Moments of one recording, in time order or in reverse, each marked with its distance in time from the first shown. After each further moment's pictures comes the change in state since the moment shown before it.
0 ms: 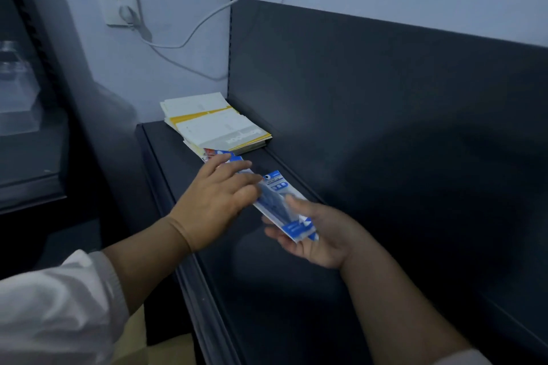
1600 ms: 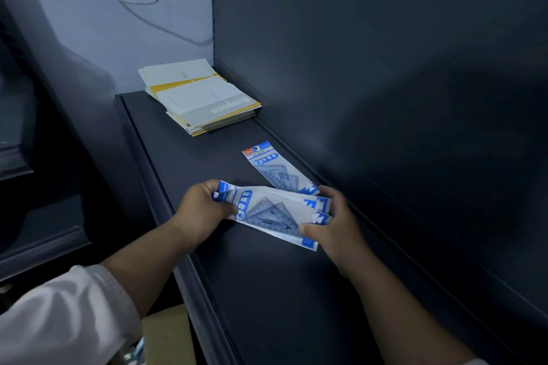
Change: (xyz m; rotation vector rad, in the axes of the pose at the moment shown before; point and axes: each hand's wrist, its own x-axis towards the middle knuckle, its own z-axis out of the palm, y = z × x) left_hand -0.019 0.050 0.037 -1.148 -0.240 -1.379; right_hand 0.016 0.066 -0.073 -0.444 0.450 -0.467
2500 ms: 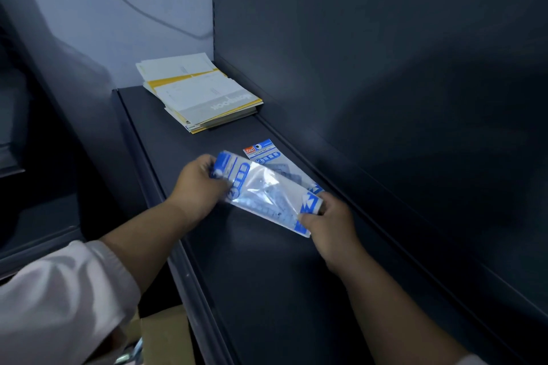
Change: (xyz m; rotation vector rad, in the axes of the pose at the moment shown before) left_hand 0.032 0.013 -0.005 -0.076 0.103 0.042; right_hand 0.012 -0.010 0.022 -0.038 0.054 0.046
